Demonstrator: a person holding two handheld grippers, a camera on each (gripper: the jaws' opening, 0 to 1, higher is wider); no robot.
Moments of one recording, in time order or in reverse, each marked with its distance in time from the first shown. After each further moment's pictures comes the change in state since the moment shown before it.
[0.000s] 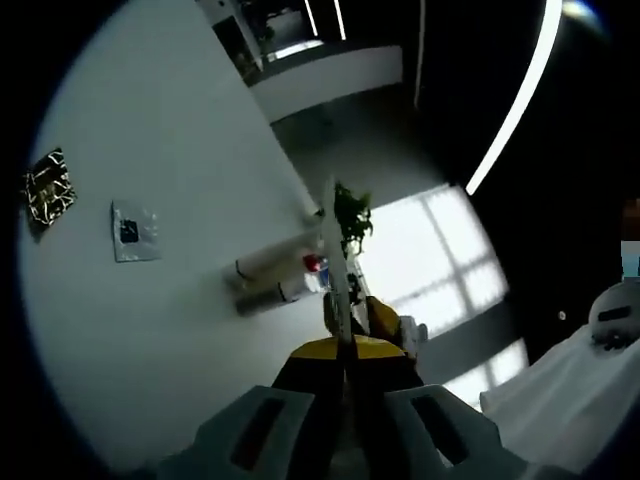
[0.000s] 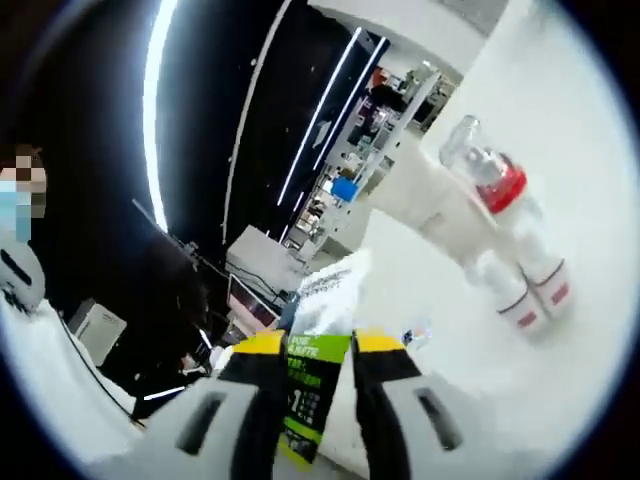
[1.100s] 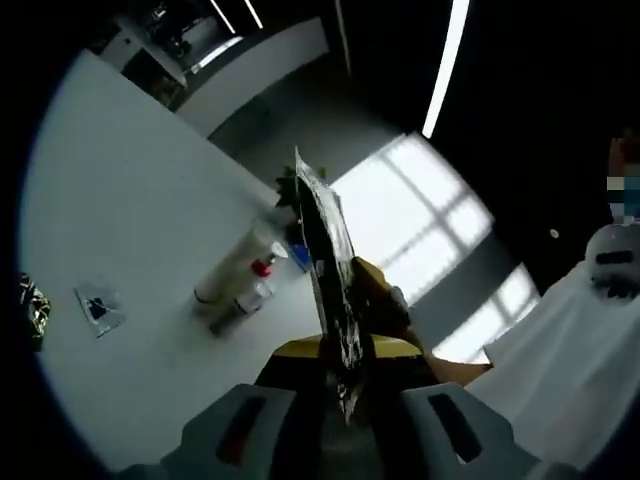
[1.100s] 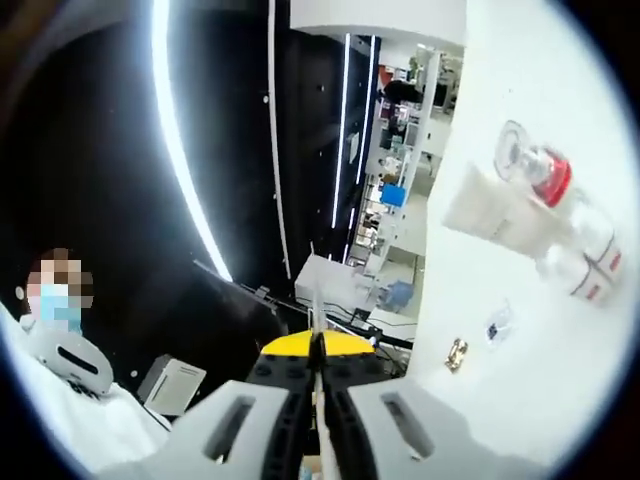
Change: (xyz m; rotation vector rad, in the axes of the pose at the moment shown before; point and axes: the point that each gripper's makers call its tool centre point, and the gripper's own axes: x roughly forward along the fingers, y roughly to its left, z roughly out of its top) left arm 0.002 -0.052 -0.012 0.283 0.121 -0.073; right arm -0.012 0.058 0.035 0.362 -0.079 0.261
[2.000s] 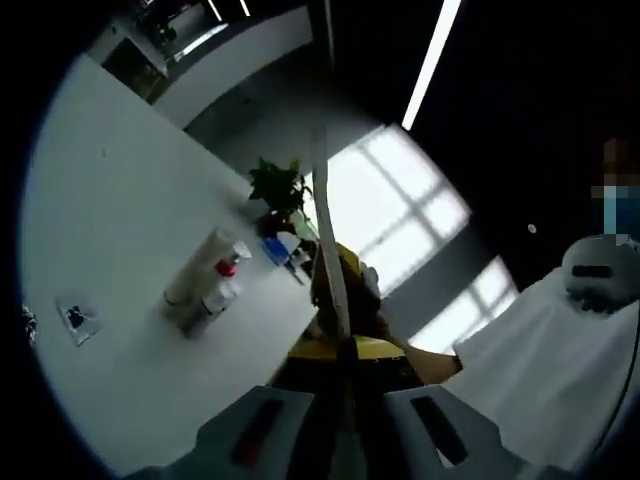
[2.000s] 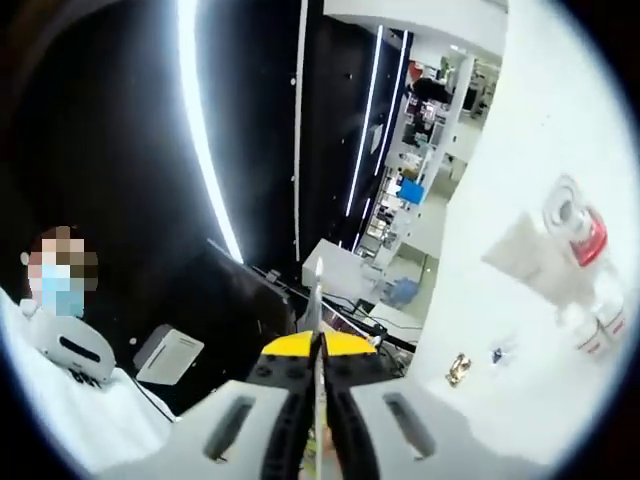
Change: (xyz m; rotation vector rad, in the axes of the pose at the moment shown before) left arm -0.002 -0.046 0.020 0.023 0.050 -0.133; right arm 0.008 0.034 0.021 -0.146 0.082 0.081
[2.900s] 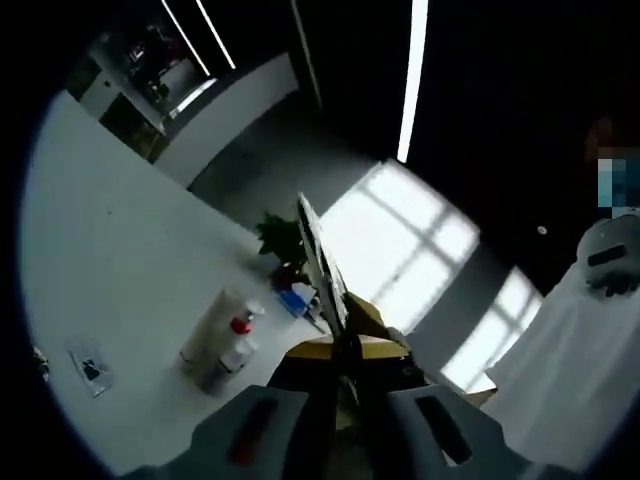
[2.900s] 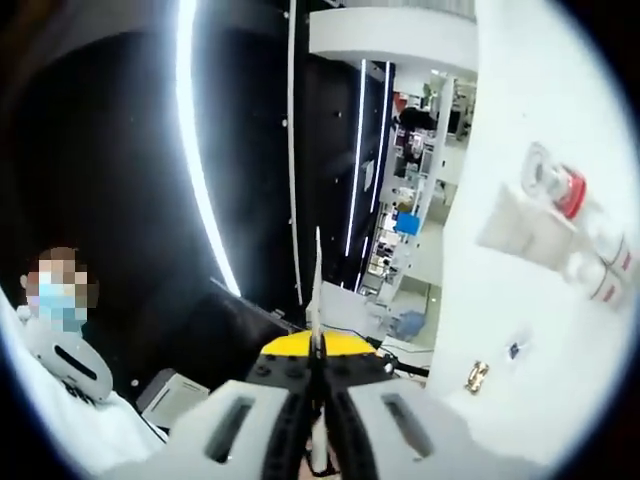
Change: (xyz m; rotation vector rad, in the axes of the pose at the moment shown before) left arm 0.014 0.005 0.026 0.181 -0.208 0.067; right arm -0.004 0.007 -0.004 0.108 -0.248 -0.010
